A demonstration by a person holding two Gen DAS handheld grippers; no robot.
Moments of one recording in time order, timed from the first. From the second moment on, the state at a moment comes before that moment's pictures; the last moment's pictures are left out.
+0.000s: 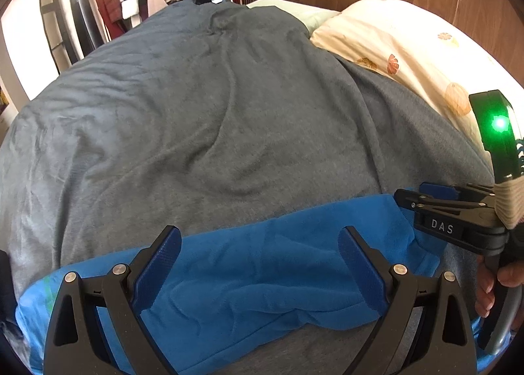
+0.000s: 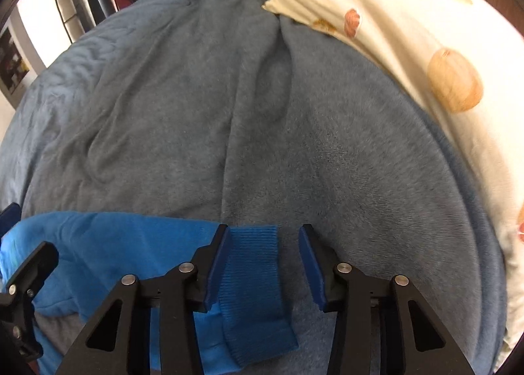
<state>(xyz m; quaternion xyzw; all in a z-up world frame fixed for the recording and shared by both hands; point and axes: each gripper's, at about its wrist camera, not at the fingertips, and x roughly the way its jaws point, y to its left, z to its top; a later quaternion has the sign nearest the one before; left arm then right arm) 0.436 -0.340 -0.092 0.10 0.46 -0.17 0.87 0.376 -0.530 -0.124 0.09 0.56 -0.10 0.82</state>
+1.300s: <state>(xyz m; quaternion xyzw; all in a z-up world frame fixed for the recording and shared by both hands) 0.438 -0.311 -0.076 0.09 0.44 -0.14 0.88 0.418 -0.525 -0.117 0.02 0.53 -0.14 0.84</state>
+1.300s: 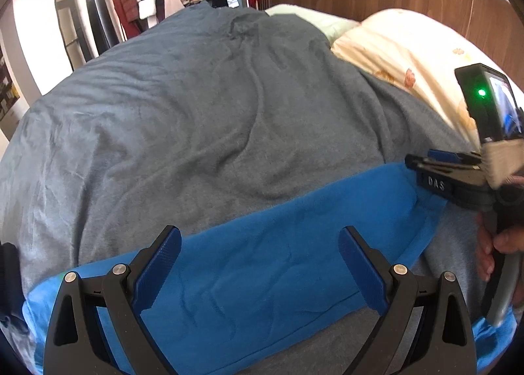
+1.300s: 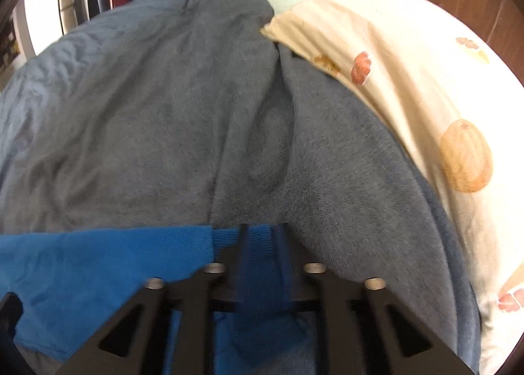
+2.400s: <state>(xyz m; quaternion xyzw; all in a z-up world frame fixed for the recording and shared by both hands) 0.265 -0.032 0.043 0.04 0.46 -0.04 0.89 0.255 -0.263 0.063 0.07 0.52 -0.03 0.85</state>
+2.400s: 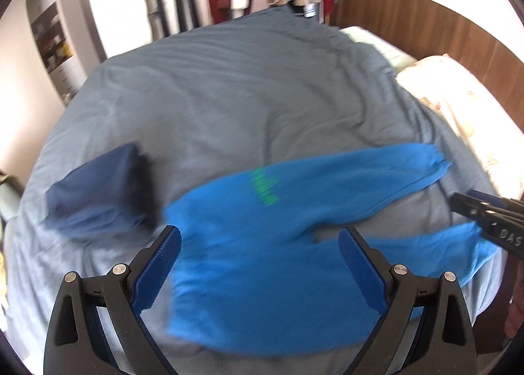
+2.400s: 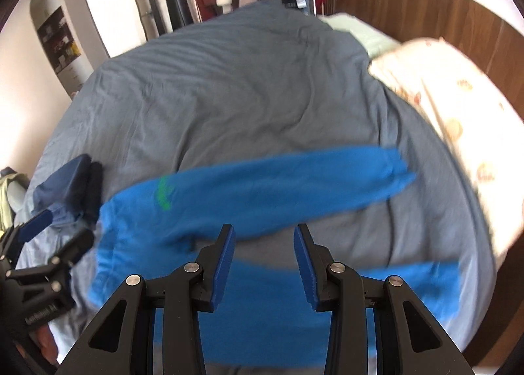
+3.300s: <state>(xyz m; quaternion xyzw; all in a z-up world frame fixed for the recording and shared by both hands) 0.214 0.098 -0.090 -0.14 0.62 0.04 0.77 0.160 -0.205 -0.063 0.28 0.64 -0.15 0.70</state>
